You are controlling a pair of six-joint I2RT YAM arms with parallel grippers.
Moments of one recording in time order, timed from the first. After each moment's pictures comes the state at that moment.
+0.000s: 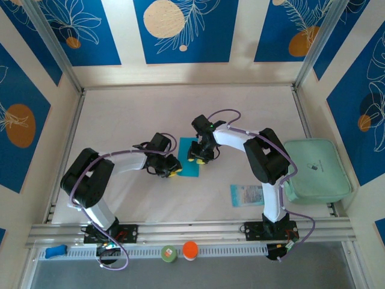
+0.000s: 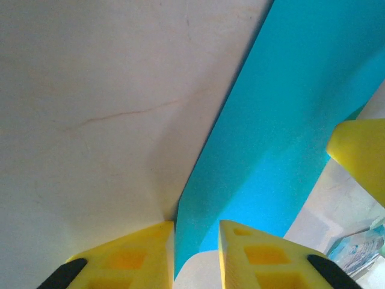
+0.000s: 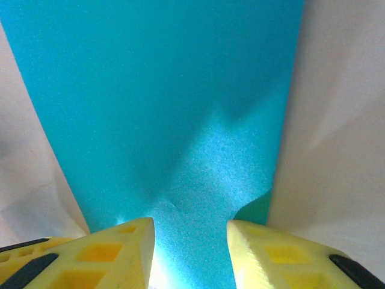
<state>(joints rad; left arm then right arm) -0.59 1.68 0.84 -0.27 0.40 -1.04 0.62 2.01 1.35 -0.70 -0.34 0.76</state>
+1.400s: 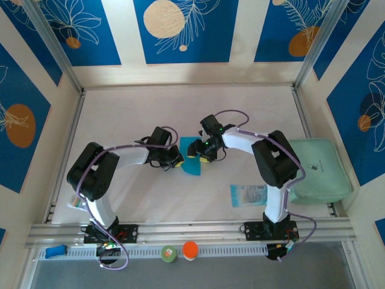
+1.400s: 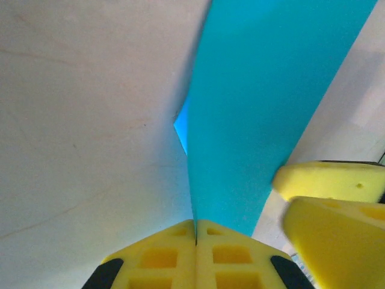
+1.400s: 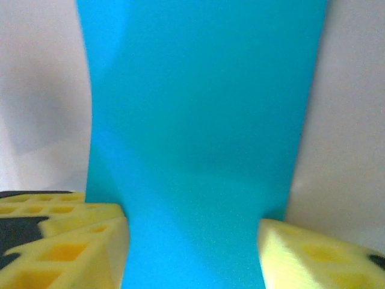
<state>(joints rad) -0.54 1.77 0.91 -0.16 0.46 -1.07 0.55 1.89 1.19 -0.48 -0.43 0.68</state>
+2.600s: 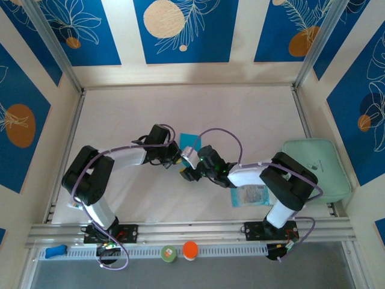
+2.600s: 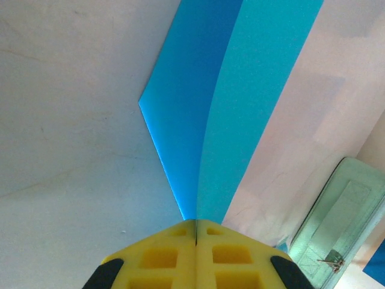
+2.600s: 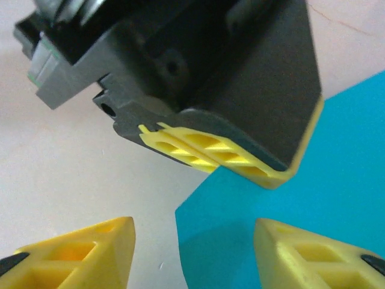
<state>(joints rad) -0.54 1.71 0.90 -0.12 0.45 -1.20 0.85 1.65 0.64 0.38 -0.12 -0.09</state>
